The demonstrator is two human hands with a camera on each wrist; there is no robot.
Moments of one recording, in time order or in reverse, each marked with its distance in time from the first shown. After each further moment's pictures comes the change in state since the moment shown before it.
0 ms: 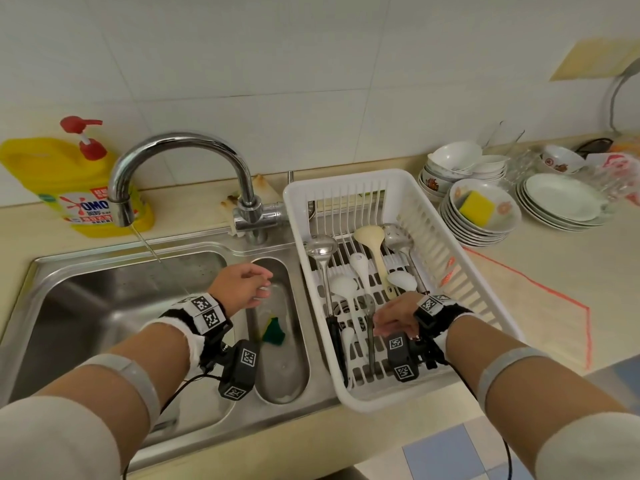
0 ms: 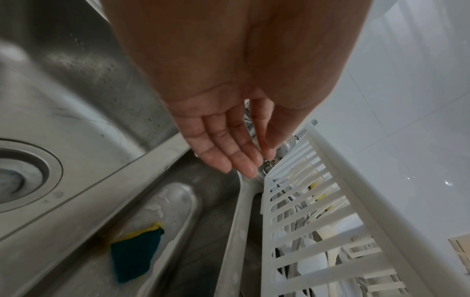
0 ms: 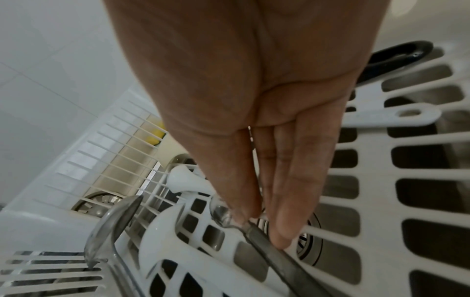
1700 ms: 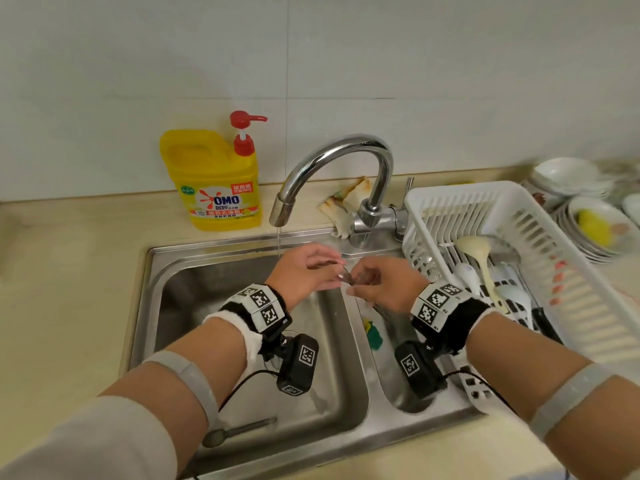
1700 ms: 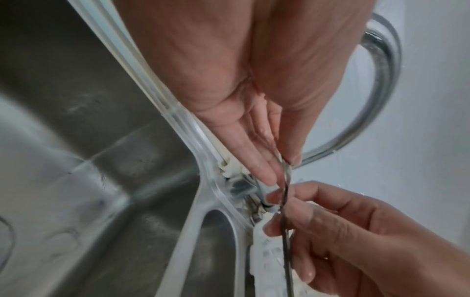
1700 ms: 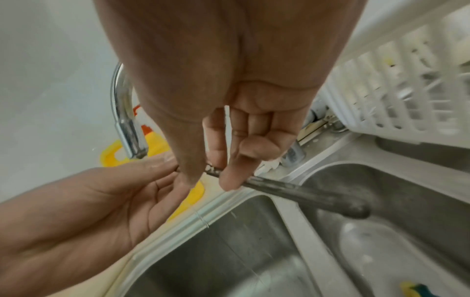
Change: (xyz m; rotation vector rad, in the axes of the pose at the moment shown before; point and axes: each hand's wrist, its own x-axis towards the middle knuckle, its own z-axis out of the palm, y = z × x) left_hand 0.008 -0.023 -0.152 -0.363 -0.262 0.232; right_hand -0.083 -0.189 0.226 -0.515 0.188 -0.770
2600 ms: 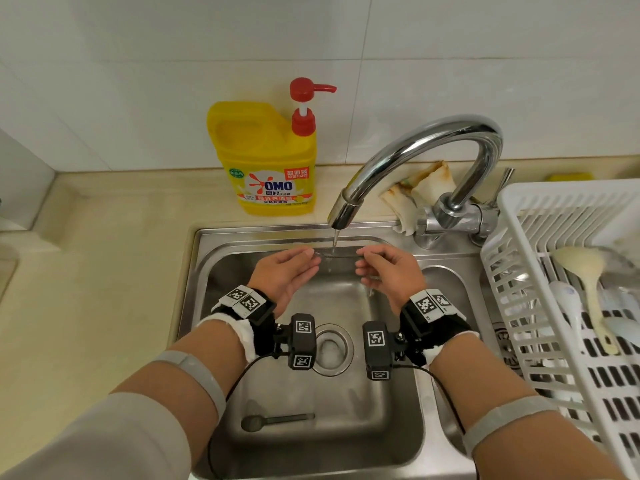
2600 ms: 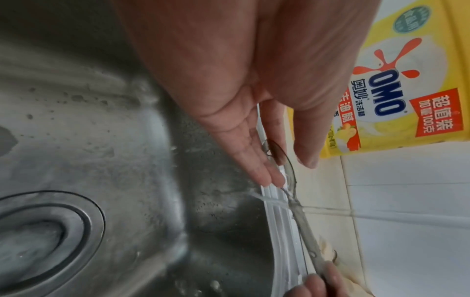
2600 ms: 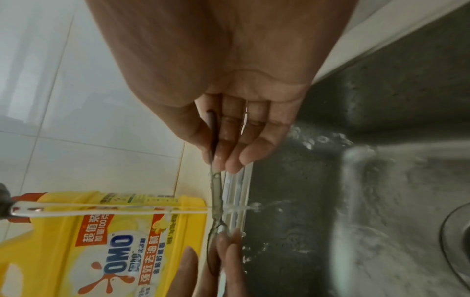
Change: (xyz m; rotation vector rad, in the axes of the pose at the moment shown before) left_hand 0.023 -0.059 -0.114 -0.505 0.439 -0.198; right_hand 0.107 -0.013 0.090 0.999 0.149 0.215
